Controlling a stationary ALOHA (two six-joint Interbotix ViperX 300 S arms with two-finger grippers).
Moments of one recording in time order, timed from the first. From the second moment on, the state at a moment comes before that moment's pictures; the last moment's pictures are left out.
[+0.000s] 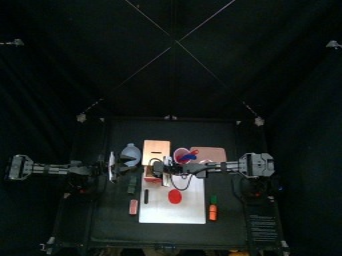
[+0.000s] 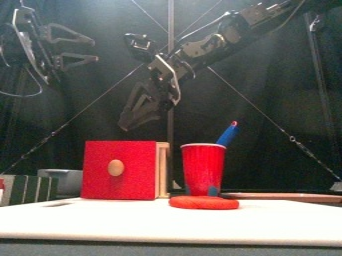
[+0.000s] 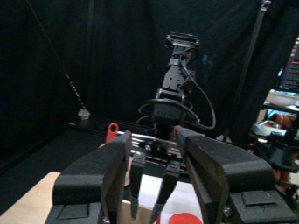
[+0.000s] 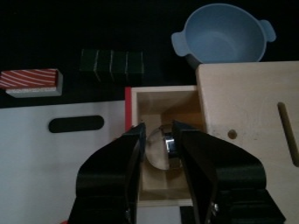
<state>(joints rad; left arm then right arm) 0.12 -0.74 1.32 -0.07 -0.83 -0.10 -0.10 0.23 0.24 -0.07 0.19 0.01</state>
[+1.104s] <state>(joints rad) 0.12 -0.74 1.33 -0.07 -0.83 -0.10 -0.13 0.32 0.22 -0.15 0.25 0.01</state>
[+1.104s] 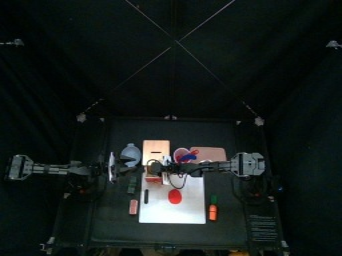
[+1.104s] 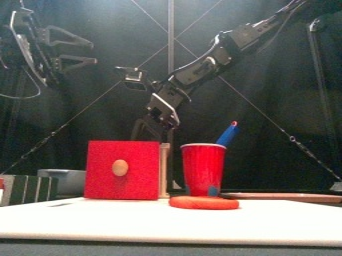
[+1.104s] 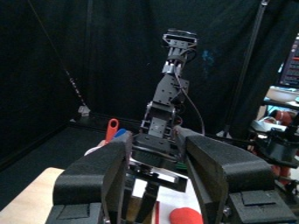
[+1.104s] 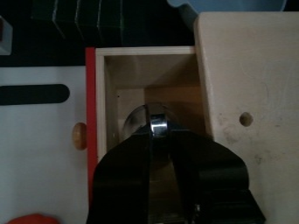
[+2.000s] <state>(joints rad) 0.15 -0.74 1.35 -0.11 -0.83 -0.10 -0.07 0.16 0.18 -0.20 0.34 0.01</state>
